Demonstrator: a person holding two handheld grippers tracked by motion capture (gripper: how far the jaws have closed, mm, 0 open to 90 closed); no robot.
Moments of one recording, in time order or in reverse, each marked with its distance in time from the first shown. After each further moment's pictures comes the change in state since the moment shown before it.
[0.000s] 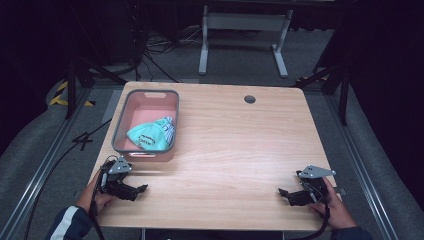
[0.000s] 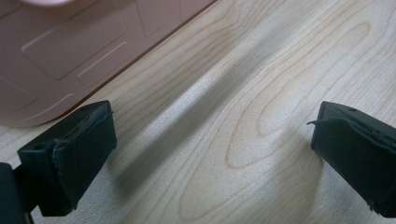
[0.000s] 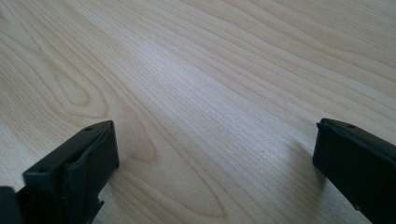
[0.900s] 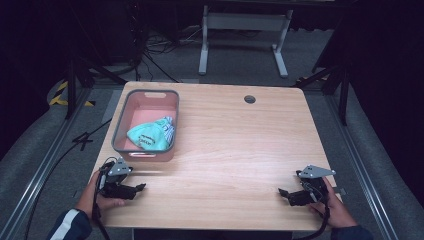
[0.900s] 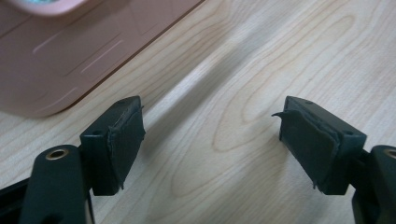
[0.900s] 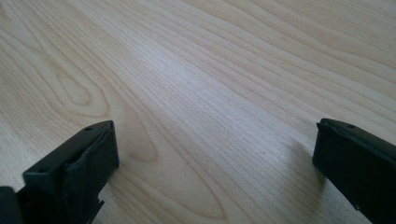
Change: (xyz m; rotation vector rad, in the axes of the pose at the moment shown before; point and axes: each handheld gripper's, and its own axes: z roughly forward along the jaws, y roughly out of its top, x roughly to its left) left arm -0.012 0.007 -0.013 0.042 0.032 0.035; right arm -0.001 0.000 0.000 0.000 0.006 -0.012
